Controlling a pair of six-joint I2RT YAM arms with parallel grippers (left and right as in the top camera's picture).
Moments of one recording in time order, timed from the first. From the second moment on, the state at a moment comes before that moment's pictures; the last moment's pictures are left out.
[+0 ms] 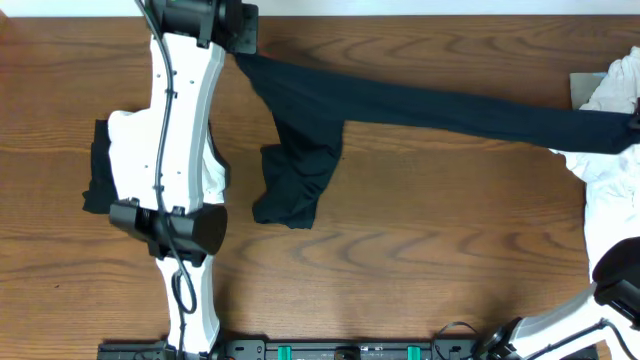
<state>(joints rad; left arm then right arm) -0.22 2.17 2.62 -1.47 -0.30 -0.10 -0.68 1.93 2.14 -1.57 -0.46 0.11</state>
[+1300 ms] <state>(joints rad) -0.02 2.15 2.62 -1.43 -0.18 -0.10 -0.39 2.05 2.14 -1.31 -0.40 0.14</state>
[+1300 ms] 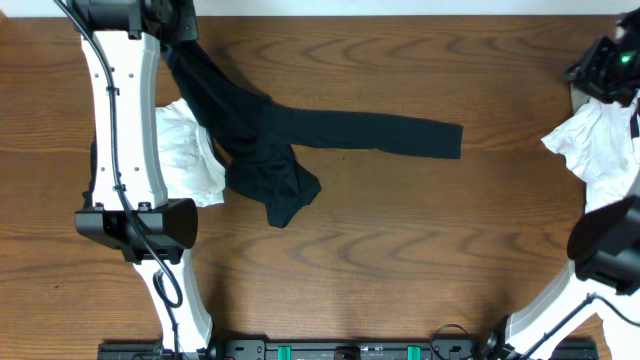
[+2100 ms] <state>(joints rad) -0.02 2.15 2.62 -1.45 -0.16 -0.09 0.09 2.44 2.14 -1.37 -0.09 -0.09</state>
